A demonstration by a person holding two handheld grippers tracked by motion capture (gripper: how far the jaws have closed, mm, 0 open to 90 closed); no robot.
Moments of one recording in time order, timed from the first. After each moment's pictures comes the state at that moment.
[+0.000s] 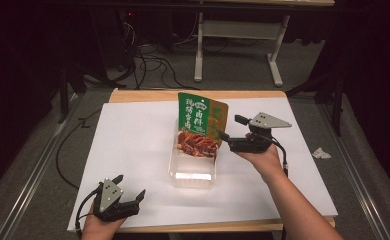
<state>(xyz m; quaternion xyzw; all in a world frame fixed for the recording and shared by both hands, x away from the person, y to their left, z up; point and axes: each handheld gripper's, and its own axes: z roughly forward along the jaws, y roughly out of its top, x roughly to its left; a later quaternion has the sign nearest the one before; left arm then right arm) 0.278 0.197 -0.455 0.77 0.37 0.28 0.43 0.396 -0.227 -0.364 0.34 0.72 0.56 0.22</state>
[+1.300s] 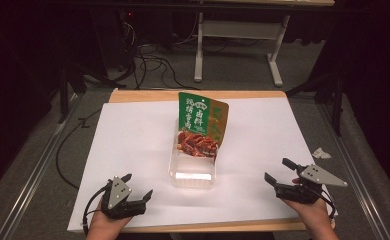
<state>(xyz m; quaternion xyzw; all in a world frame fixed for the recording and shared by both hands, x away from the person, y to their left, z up) 0.285 0.181 -0.457 0.79 0.35 0.26 0.44 0.282 -0.334 -0.430 0.41 0.71 0.51 0.27</state>
